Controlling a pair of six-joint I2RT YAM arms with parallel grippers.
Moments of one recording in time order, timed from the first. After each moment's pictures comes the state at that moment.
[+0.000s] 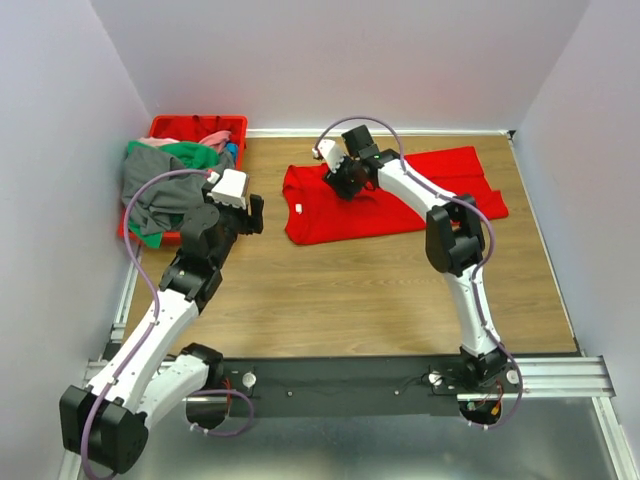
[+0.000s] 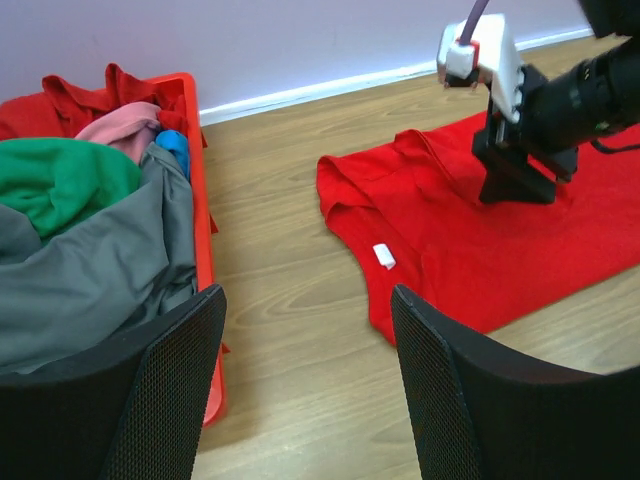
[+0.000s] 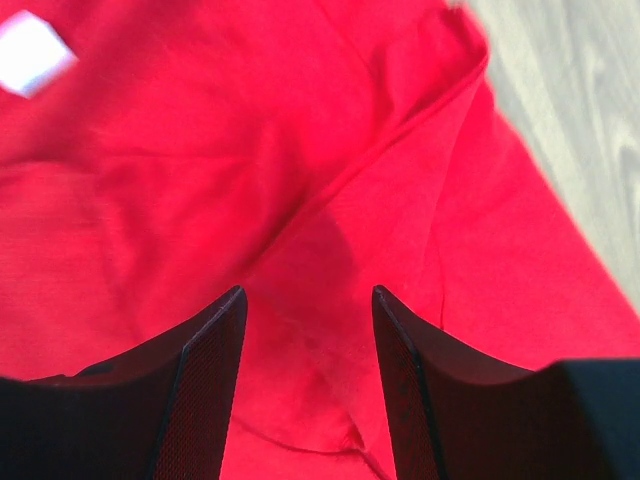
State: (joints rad) left arm -0.36 0.88 0.71 0.06 -0.11 0.03; right arm 0.50 2.33 2.03 -0.57 -0.18 -0.56
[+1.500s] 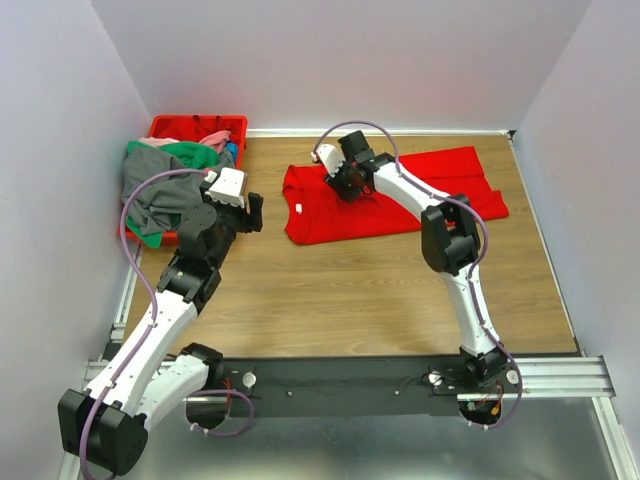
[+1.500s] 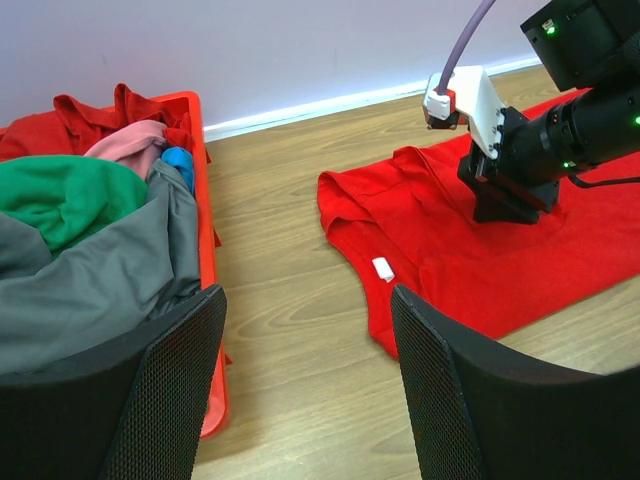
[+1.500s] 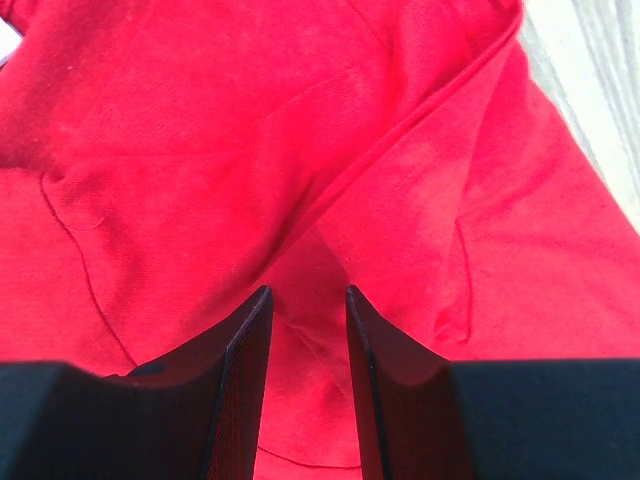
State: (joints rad) left arm -0.36 0.87 0.72 0.07 -0.11 0.03; right arm 0.52 2.38 2.03 -0.57 -0.12 -0.51
